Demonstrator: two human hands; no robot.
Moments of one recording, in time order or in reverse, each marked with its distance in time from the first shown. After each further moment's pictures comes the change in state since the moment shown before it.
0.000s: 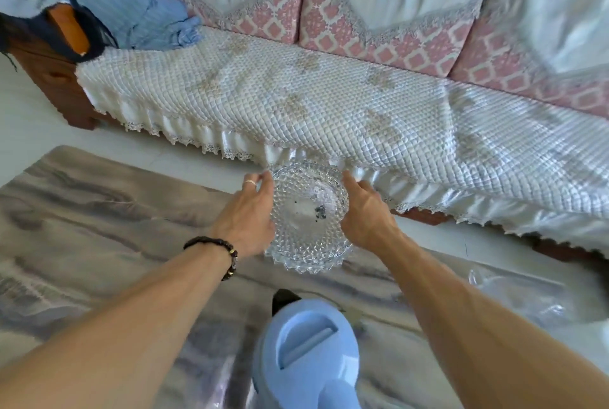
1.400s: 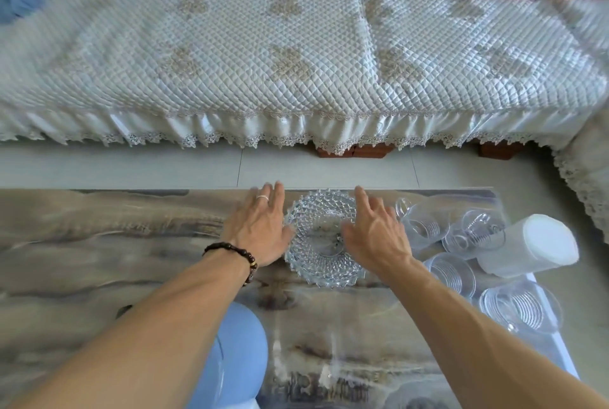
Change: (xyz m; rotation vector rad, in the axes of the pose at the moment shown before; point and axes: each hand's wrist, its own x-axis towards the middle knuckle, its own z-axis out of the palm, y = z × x) left_hand 0.056 0.151 0.172 0.354 -0.268 0.263; right_hand -0.068 0.224 0.020 -0.061 0.004 0.422
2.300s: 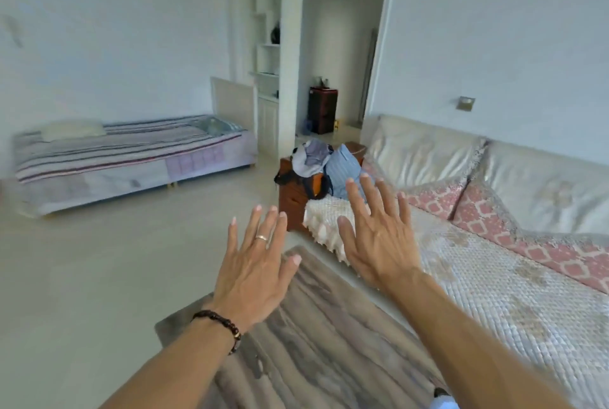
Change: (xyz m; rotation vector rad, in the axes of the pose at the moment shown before) left_hand -0.627 -0.190 -0.249 0.080 0.821 -0.731; right_hand -0.453 -0.465 -0.198 -0.166 0.554 -1.166
